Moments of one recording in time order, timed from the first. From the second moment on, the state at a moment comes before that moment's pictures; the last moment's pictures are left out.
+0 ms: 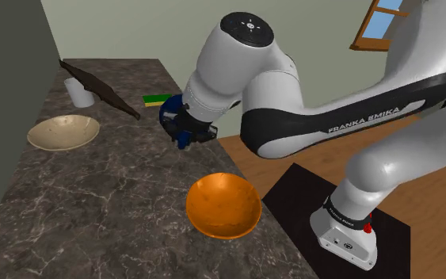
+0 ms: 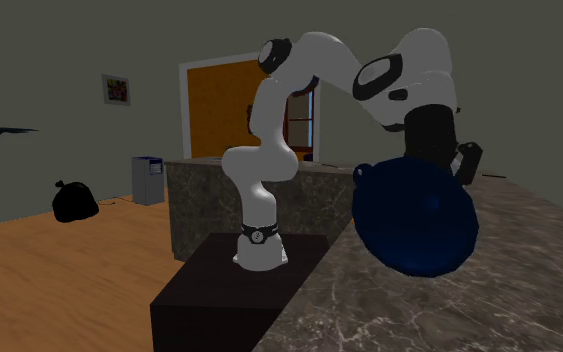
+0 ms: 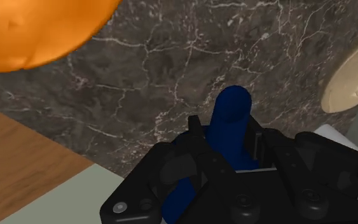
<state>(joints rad) -0.32 -0.43 1.03 -2.33 -0.09 2.44 1.66</state>
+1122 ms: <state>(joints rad) 0.11 -0.76 0.99 -2.54 0.15 2.27 1.79</state>
